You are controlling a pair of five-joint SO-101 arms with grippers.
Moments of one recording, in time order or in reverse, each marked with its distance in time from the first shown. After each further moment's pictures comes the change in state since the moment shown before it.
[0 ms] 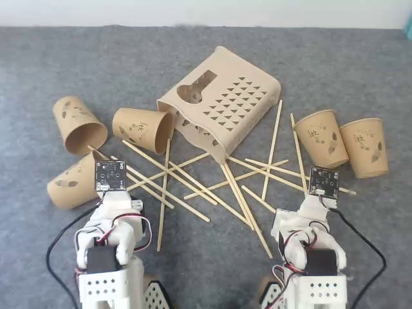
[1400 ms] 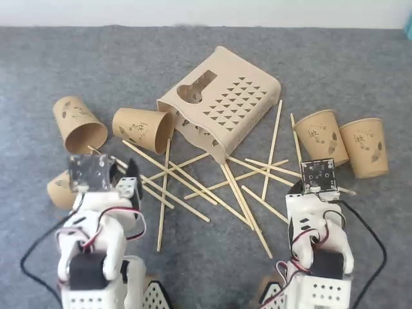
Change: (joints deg) left arm 4.6 7.6 -24.7 -3.0 3.4; right arm 7.4 -0.1 -3.2 -16.1 27.3
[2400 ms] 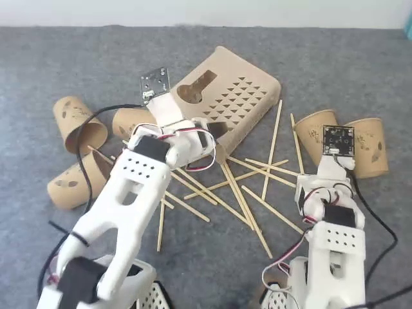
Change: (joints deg) left arm 22.3 76.6 -36.3 -17.0 37.0; right arm 4.7 49.0 -18.2 -17.1 -8.5
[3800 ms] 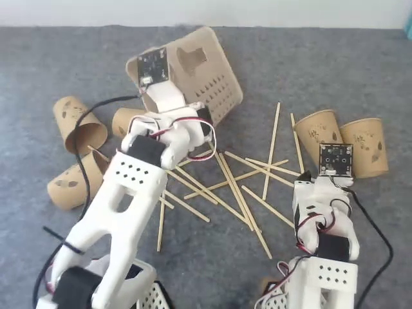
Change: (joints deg) left arm 0.7 -5.4 -5.5 -3.2 -8.4; right arm -1.7 -27.9 11.2 4.3 1.1
